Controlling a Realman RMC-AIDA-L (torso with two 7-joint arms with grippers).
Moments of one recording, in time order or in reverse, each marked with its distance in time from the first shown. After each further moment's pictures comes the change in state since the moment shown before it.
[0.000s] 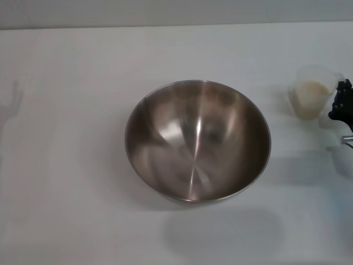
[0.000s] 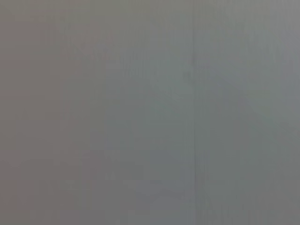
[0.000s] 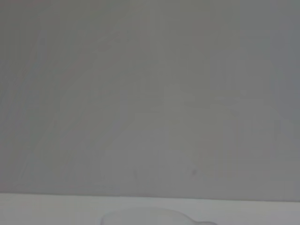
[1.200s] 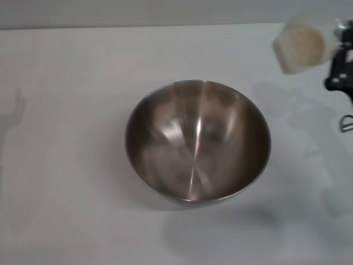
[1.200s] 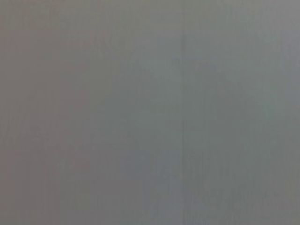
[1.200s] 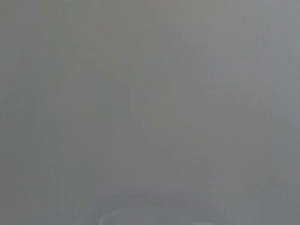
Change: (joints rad) left arm 0.040 -0.003 0.067 0.008 -0.003 0.003 0.004; right arm -0.012 -0.001 -0.041 0.050 -0.205 -0.587 -0.181
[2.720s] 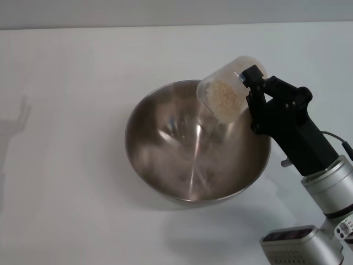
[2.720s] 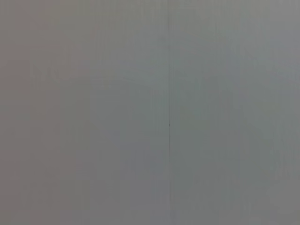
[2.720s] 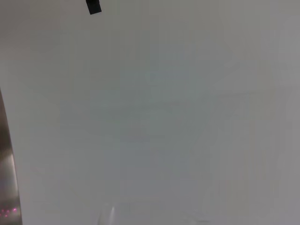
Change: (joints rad) left arm 0.013 -0.002 0.053 0.027 -0.003 -0.006 0.002; right arm -0.012 0.001 -0.008 0.211 -0.280 0.056 -1.339
